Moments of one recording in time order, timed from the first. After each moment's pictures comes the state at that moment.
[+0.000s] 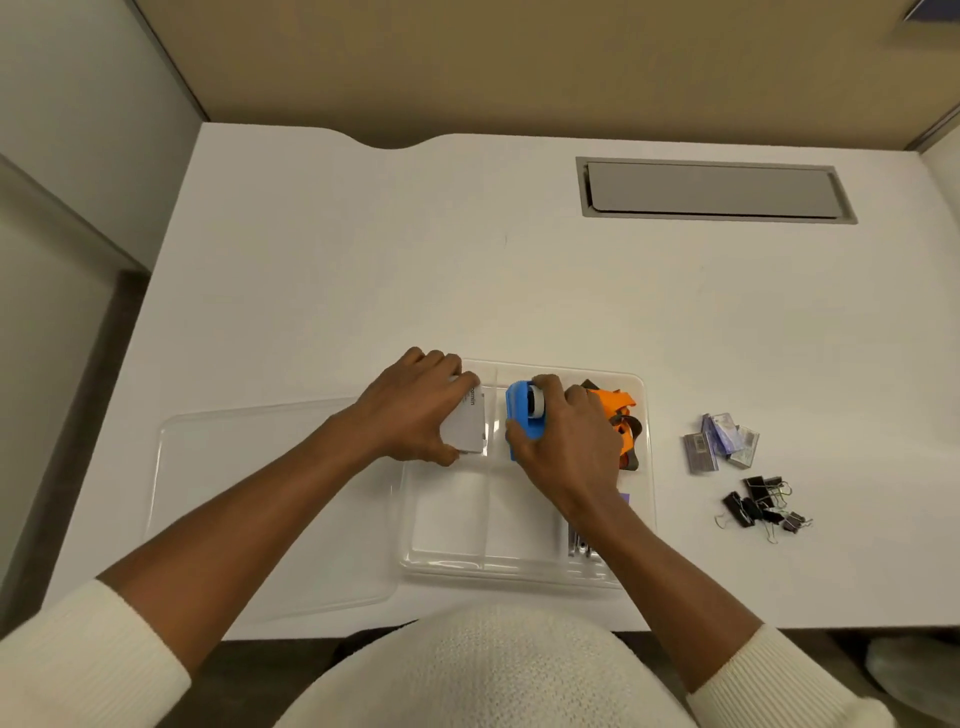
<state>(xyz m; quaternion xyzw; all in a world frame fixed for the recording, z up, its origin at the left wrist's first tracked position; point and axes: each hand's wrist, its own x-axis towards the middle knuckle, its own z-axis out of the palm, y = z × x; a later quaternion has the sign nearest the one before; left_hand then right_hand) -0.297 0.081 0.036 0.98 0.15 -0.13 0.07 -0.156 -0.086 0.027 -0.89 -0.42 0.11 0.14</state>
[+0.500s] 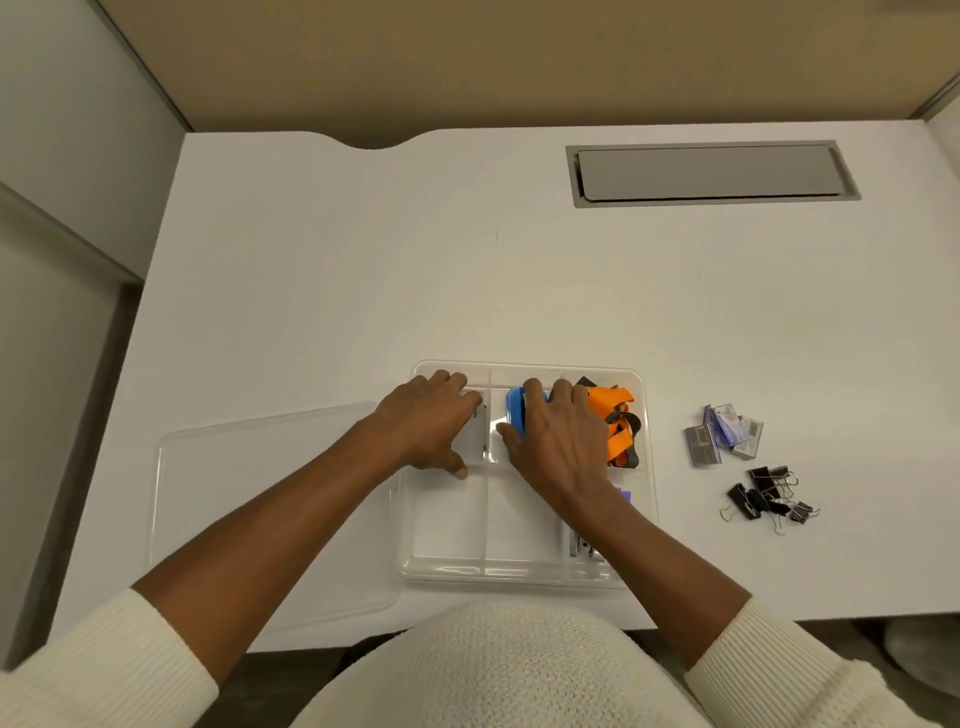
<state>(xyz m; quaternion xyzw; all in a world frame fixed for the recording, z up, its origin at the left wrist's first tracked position) -0.270 0.063 0.041 0.94 0.19 -0.26 0.10 -0.151 -0.074 0.009 -0.88 -0.46 0.11 0.01</state>
